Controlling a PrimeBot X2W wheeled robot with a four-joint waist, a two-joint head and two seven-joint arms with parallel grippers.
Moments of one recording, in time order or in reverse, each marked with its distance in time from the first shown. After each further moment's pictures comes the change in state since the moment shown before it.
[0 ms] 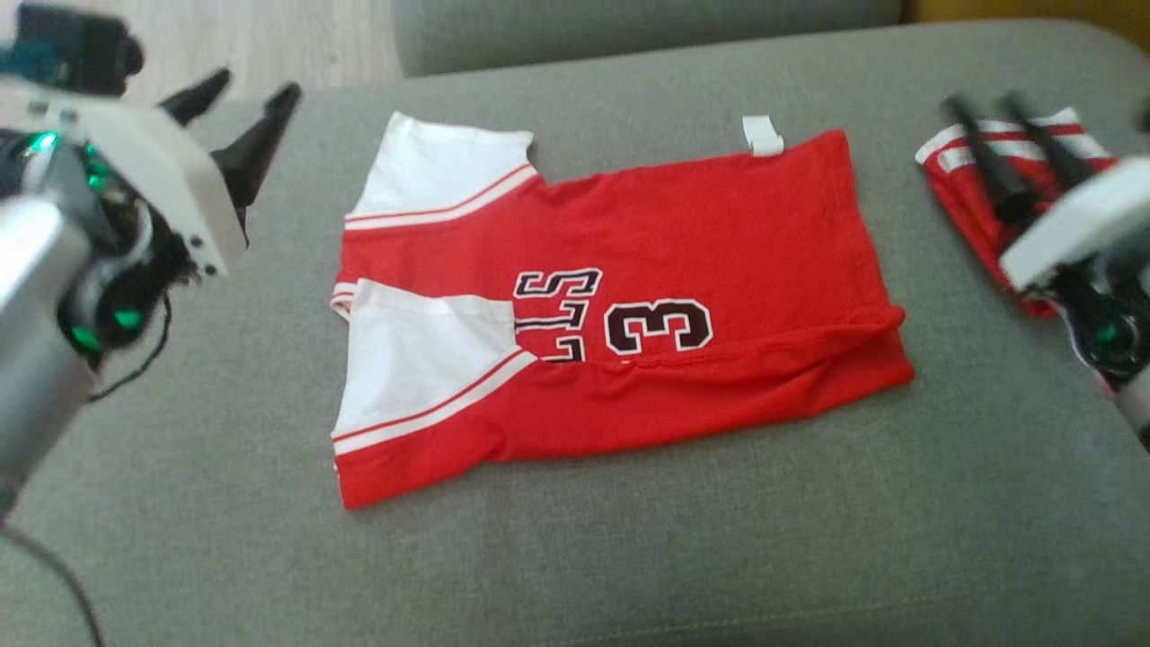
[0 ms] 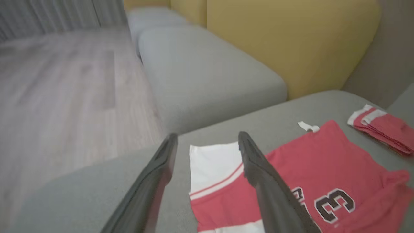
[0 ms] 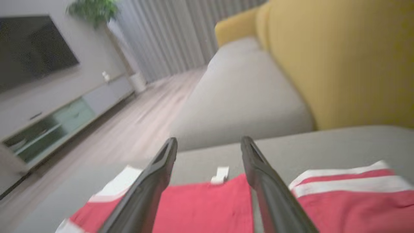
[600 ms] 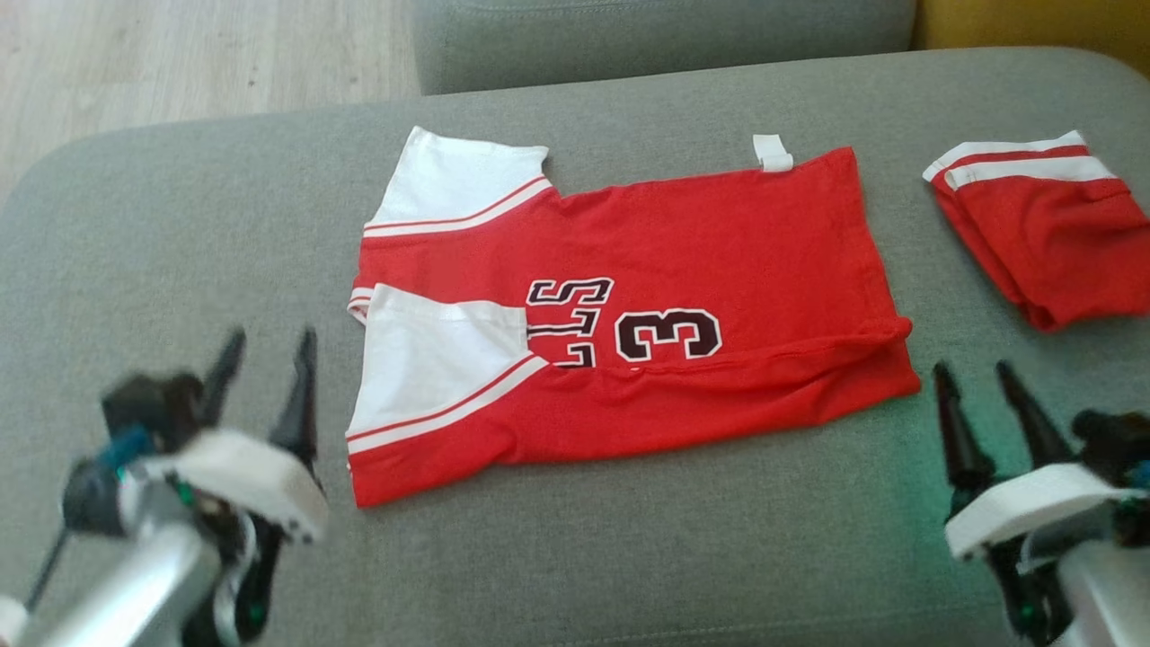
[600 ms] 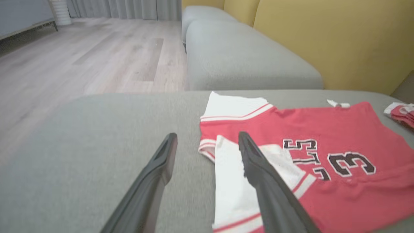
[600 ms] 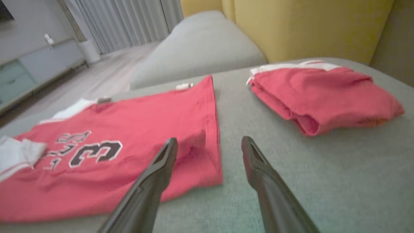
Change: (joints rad) left arm 0.676 -0.066 0.318 -0.327 0.252 0.370 -0.283; right arm 0.624 0.307 -0.617 -0.120 -0.690 0.000 -0.122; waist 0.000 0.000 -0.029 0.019
